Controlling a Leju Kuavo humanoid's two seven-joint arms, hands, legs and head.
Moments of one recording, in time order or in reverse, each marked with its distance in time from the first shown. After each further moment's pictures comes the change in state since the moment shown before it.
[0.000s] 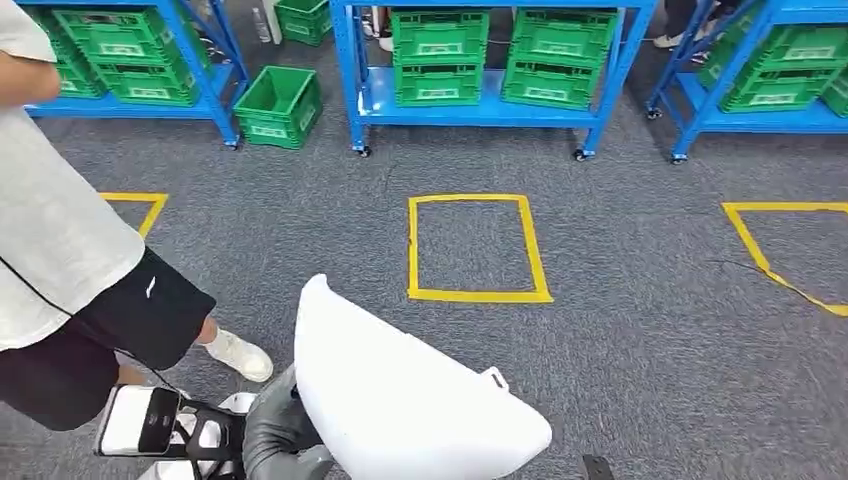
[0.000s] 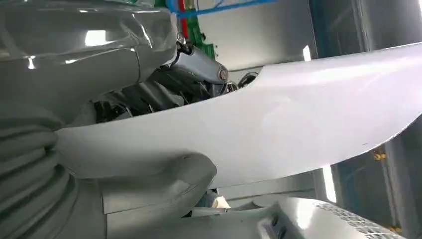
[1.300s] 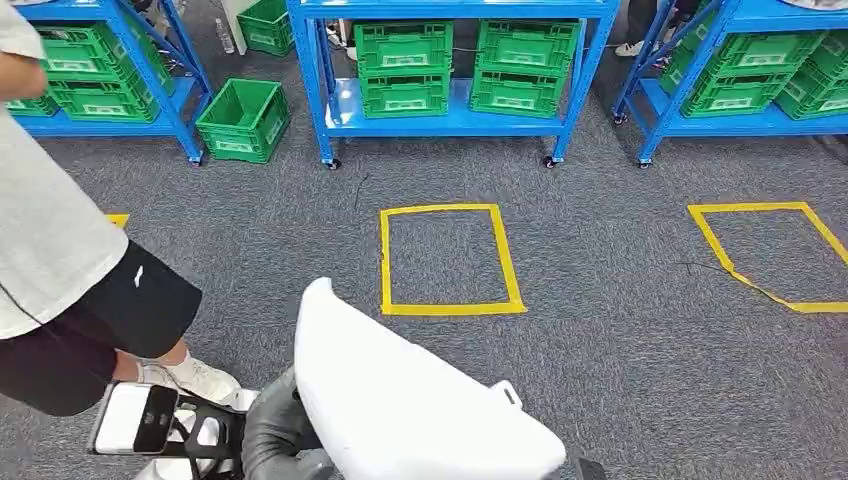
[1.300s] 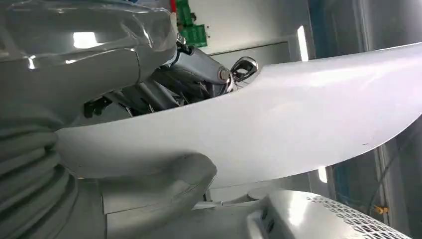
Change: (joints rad) left arm -0.018 -0.005 -0.015 -0.017 0.026 -0.005 0.030; right arm 0.003 0.033 -0.010 0.027 -0.094 -0.020 -0.047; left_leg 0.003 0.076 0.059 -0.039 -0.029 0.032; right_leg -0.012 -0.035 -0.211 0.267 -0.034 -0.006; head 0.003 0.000
